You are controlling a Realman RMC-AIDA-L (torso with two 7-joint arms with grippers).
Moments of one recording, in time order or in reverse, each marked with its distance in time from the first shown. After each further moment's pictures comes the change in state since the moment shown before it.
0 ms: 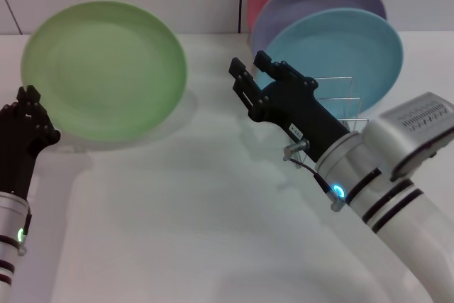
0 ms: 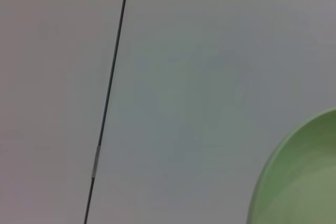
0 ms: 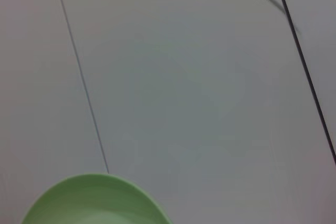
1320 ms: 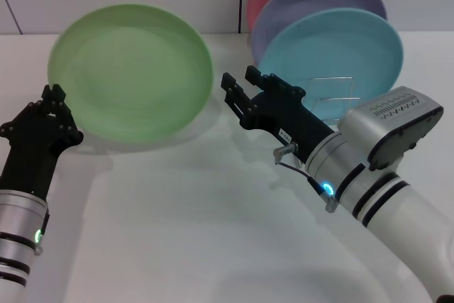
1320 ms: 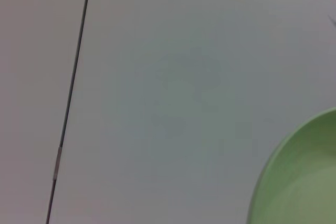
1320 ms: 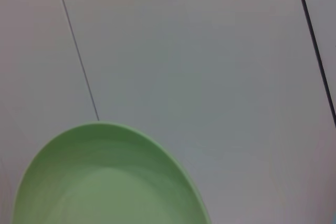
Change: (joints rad) left arm -0.015 0.000 0.065 -0.019 -0.004 0.006 0.013; right arm 0.047 -0.001 0.000 -0.018 0.021 0.114 0.003
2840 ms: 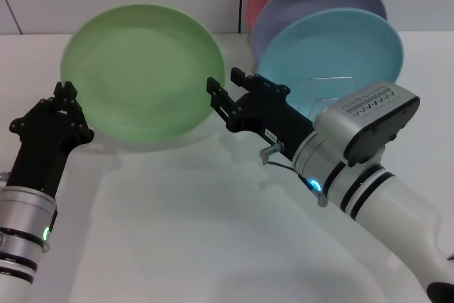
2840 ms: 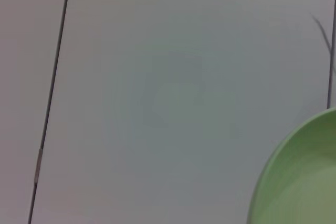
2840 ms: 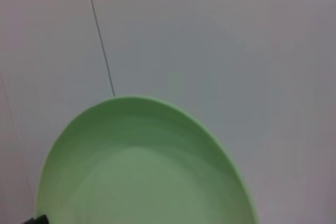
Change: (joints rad) left arm -0.015 0.000 0.019 -0.007 0.001 -0.007 0.015; right arm 0.055 0.001 -0.011 -0.019 -0.004 0.048 -0.040
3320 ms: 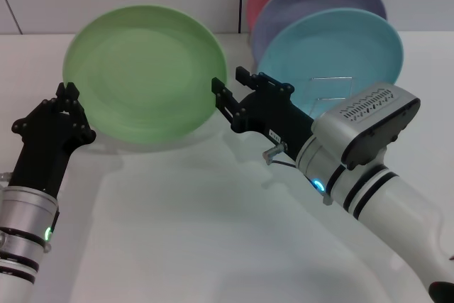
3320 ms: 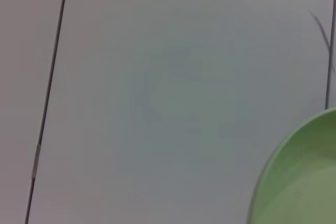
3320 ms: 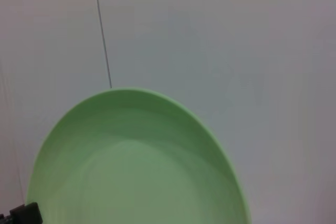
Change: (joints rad) left arm -0.001 0.000 0.002 -0.003 0.000 -0.008 -0.001; right arm -0.001 0.000 0.007 -0.012 0.003 -0.005 -0.069
